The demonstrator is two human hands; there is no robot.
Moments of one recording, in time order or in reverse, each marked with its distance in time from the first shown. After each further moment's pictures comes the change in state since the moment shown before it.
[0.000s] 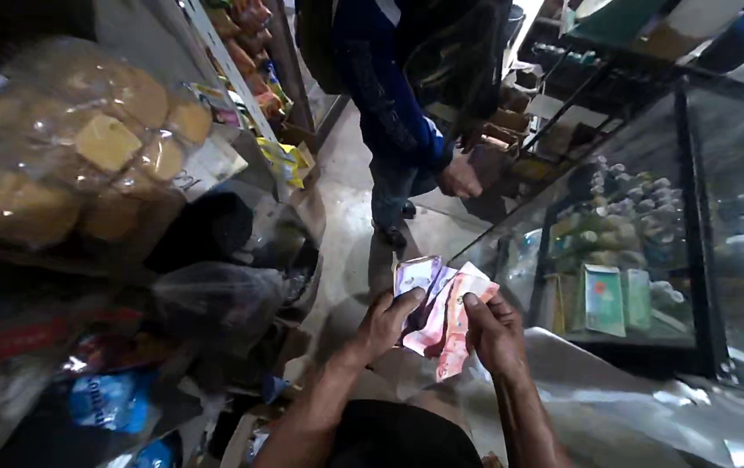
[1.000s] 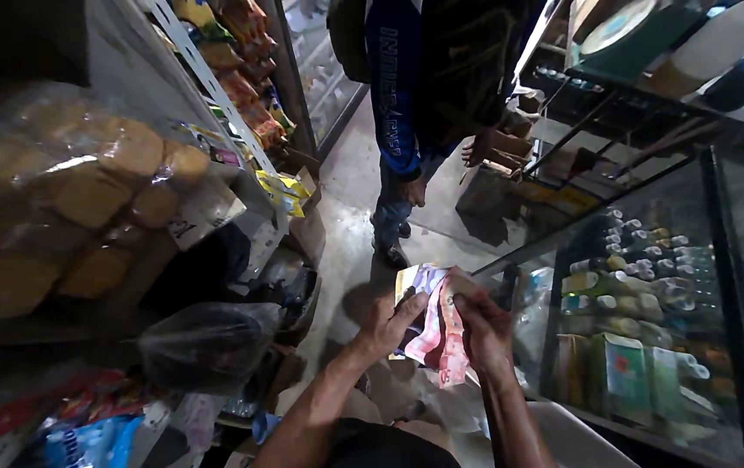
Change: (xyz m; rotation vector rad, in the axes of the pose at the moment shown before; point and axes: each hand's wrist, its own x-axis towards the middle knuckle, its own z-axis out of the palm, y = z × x) left_hand 0.092 0.009 -0.034 0.169 -0.024 0.082; right_hand 0.103 0.004 0.037 0.016 0.120 -0.108
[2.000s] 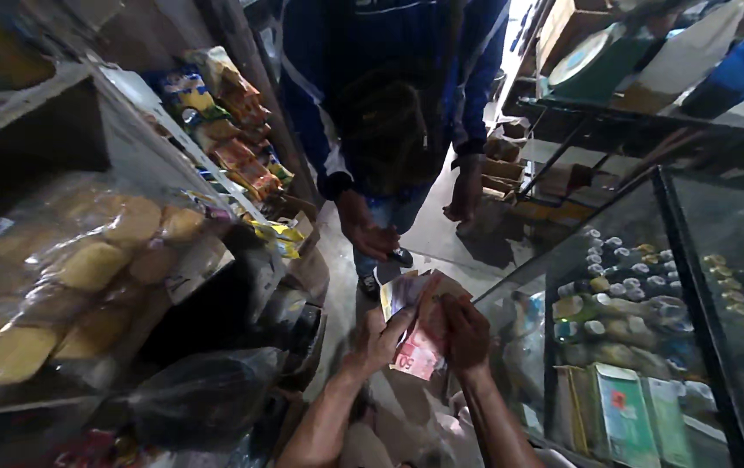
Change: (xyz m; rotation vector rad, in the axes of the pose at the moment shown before) left_hand 0.049 0.001 0.027 0.087 0.096 0.116; right_hand 0.050 -0.002 -0.001 0.017 0.079 -0.001
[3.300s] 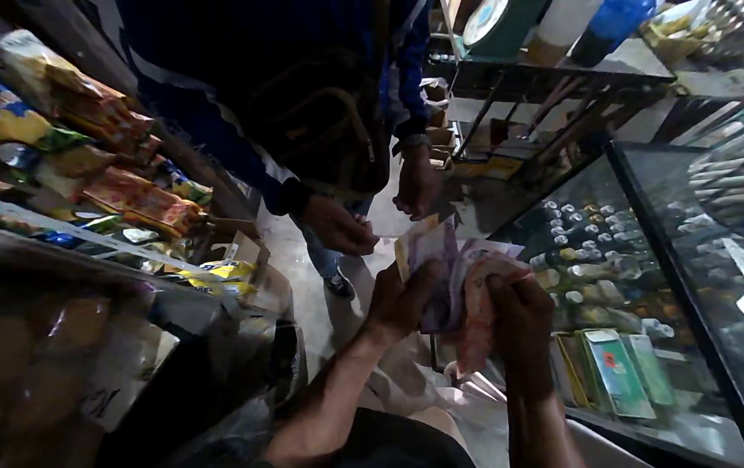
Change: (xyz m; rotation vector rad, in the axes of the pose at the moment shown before) left_hand 0.116 0.052 -0.004 -0.125 -0.216 -0.020; right_hand 0.036 -0.055 0.000 -0.201 0.252 -0.311
